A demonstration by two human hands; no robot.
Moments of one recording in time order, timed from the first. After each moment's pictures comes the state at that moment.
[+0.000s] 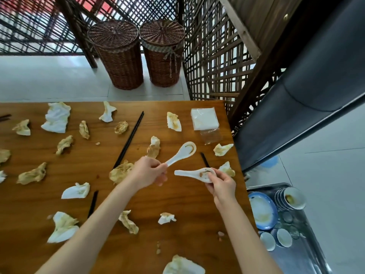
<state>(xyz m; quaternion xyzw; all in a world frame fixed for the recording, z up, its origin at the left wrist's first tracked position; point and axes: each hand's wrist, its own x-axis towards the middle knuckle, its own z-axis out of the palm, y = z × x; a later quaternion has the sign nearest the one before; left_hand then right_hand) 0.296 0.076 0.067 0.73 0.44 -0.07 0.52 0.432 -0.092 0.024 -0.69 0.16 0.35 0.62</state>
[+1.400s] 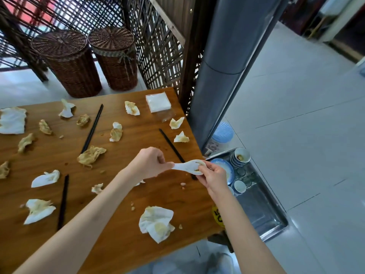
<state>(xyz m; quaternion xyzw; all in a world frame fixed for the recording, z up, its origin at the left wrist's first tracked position) 0.294 -0.070 0.118 0.89 0.25 -0.12 0.35 0.377 -0.250 0.075 -0.67 0.16 0.30 0.66</state>
